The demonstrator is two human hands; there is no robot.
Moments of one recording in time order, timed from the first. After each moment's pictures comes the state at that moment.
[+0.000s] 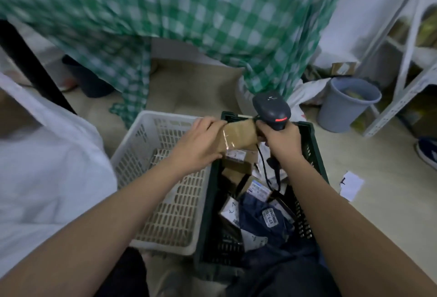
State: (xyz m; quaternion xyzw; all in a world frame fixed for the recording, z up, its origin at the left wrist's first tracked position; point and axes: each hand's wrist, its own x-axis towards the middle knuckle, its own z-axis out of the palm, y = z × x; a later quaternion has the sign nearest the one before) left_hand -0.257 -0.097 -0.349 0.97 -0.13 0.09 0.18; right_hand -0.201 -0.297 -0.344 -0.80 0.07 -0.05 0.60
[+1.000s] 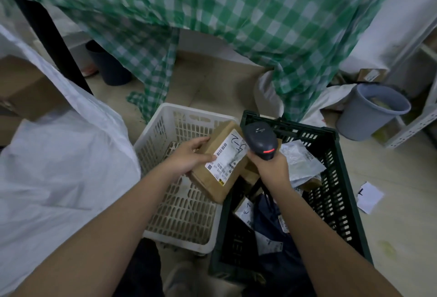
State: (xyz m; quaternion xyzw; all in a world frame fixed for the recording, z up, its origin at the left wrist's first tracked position) left_hand -0.277 -0.027 -0.390 0.77 0.17 -0.10 0.61; right_hand -0.232 -0.237 -0.410 -0.79 0.05 0.05 0.61
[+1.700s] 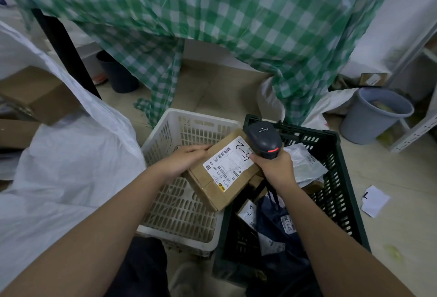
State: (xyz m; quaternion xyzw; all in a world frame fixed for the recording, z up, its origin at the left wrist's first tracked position) left_hand -0.305 -0.018 -0.366 0.78 0.15 -0.16 0.58; right_hand -0.235 -0.246 -0.396 -0.80 0.05 0.06 0.60
